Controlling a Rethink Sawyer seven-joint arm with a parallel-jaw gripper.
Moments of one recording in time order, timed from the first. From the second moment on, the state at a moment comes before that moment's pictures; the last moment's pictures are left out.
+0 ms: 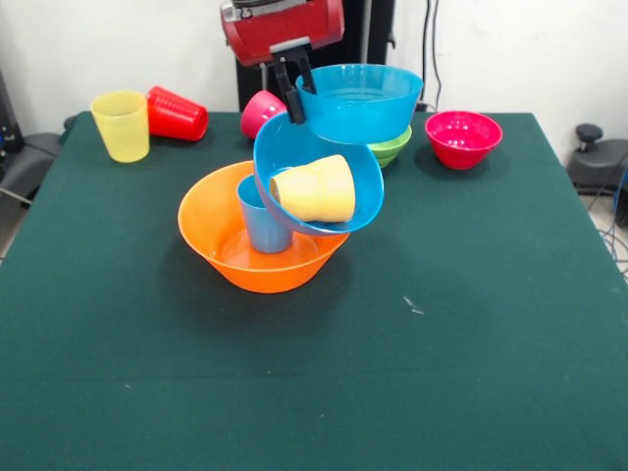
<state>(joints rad) -1.04 -0.72 1.05 1.86 -0.61 0.79 1.93</state>
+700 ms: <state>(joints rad) -1.04 -0.71 1.05 1.86 -0.62 0.79 1.93</state>
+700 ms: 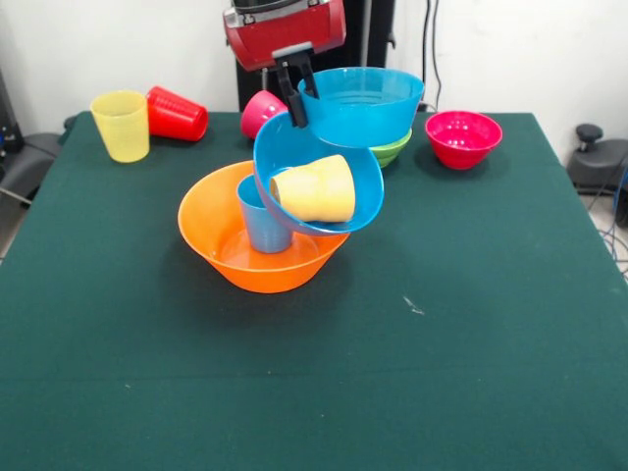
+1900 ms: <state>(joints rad) -1.05 -0.67 1.06 1.86 -0.62 0.80 1.93</state>
